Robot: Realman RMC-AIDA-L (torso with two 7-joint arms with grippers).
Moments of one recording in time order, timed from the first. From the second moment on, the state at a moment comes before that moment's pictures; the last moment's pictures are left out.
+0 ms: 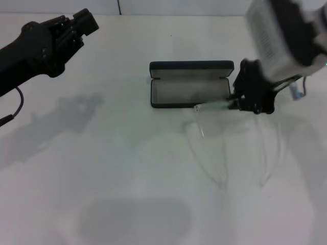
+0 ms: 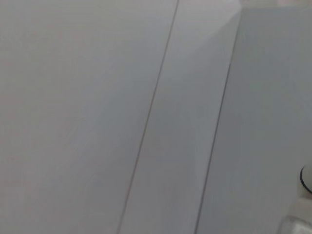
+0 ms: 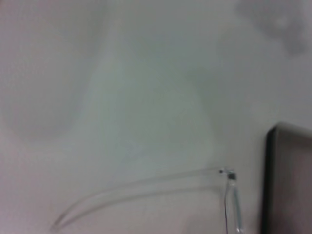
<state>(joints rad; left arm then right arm) -0.19 -2.09 1.01 0.94 1.20 1.59 -1.45 0.84 2.03 -1.43 -1.20 -2.42 -1.51 1.70</state>
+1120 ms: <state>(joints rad) -0.37 -2.09 1.11 0.90 1.28 1.86 -1.42 0.58 2.02 -1.15 -0.97 -1.40 -1.59 1.33</state>
